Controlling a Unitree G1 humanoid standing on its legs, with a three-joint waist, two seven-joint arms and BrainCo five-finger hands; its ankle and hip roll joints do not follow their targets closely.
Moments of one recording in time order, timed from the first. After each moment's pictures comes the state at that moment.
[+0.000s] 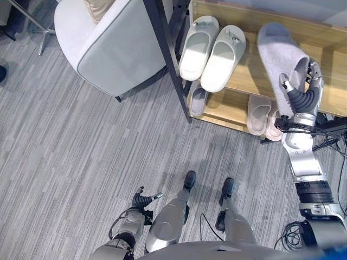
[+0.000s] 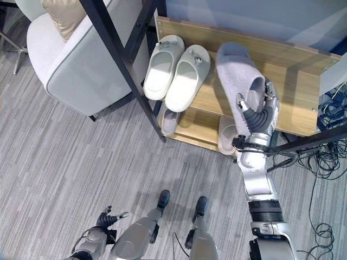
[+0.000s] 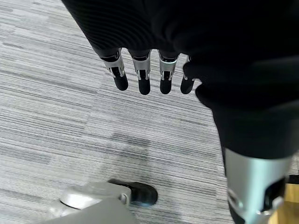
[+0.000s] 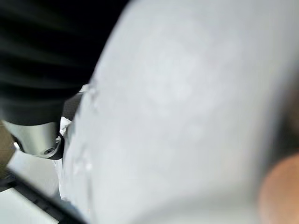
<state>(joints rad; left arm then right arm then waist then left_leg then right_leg) -0.14 0.13 -0.06 1.19 -0.10 -0.18 0.22 -0.35 -0.40 -0.06 0.08 -0.26 -0.13 -0.47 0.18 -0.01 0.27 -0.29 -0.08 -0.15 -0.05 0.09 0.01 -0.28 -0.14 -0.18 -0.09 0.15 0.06</state>
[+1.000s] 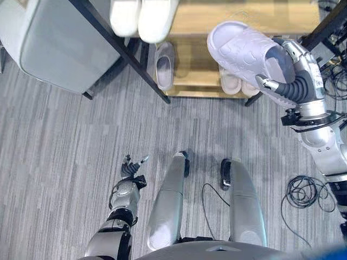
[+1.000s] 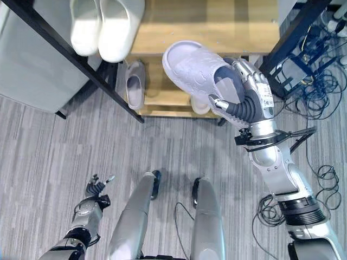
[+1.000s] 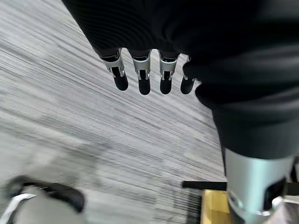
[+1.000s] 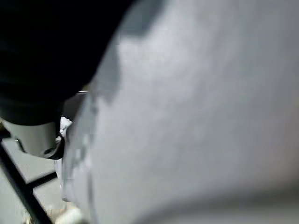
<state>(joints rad) -0.26 0.18 0.14 0.86 -0.33 -0.20 0.23 -0.40 -0.82 0.09 -0.15 -0.32 -0.21 -0.36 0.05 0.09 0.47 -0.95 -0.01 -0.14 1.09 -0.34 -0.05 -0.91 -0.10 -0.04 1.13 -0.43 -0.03</state>
